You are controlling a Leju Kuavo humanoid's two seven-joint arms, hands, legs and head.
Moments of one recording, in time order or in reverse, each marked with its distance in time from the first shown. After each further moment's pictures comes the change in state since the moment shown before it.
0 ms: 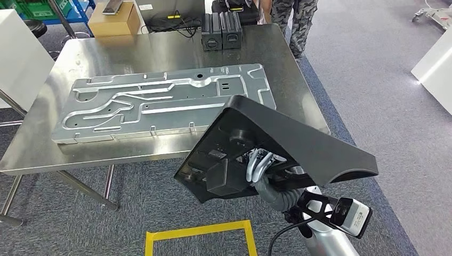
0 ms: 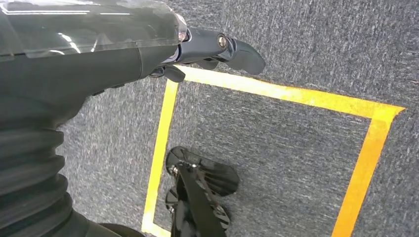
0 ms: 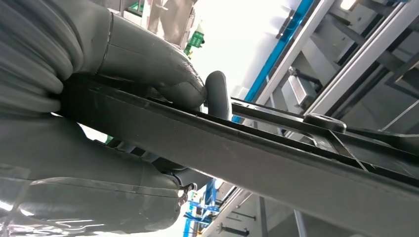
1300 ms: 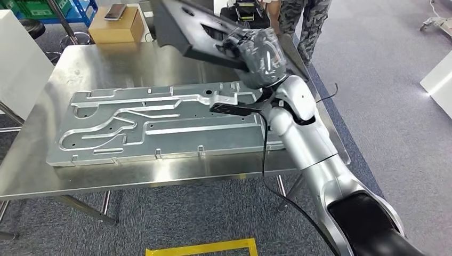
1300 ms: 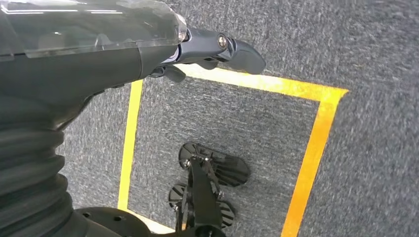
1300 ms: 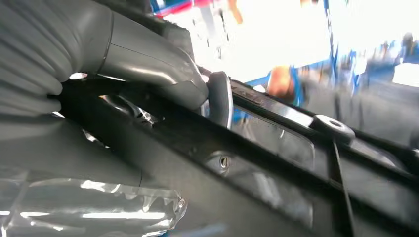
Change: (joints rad) left arm -0.011 -0.015 -0.008 0.000 -0.013 -0.012 -0.025; right arm -0.724 0.130 -0.016 0.741 1.142 -0.722 0.309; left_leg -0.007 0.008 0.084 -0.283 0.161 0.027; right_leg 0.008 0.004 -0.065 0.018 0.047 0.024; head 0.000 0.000
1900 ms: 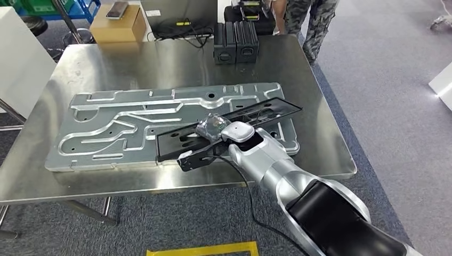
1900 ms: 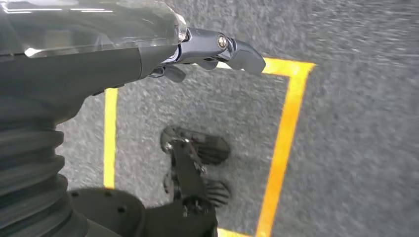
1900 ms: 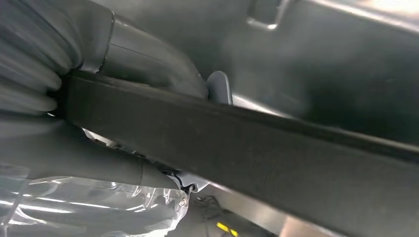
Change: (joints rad) left arm -0.001 -0.010 -0.033 0.002 -0.010 -0.080 -0.082; right arm -0.095 0.214 0.276 0.712 0.208 0.523 0.228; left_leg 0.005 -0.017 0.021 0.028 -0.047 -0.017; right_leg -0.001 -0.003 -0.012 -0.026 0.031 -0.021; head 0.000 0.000
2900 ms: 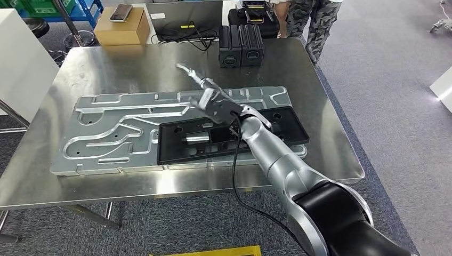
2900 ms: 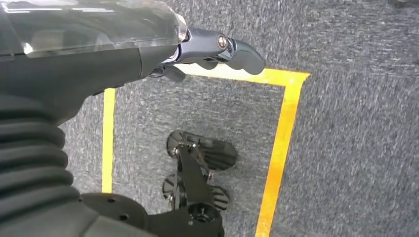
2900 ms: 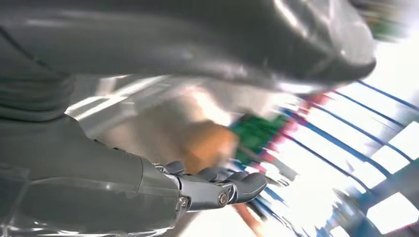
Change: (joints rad) left arm 0.000 -0.004 -0.009 0.000 -0.001 0.027 0.011; right arm 0.033 0.001 -0.378 -0.192 -0.872 0.054 -0.515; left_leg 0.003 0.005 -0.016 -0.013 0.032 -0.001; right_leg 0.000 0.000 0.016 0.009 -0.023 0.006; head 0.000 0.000
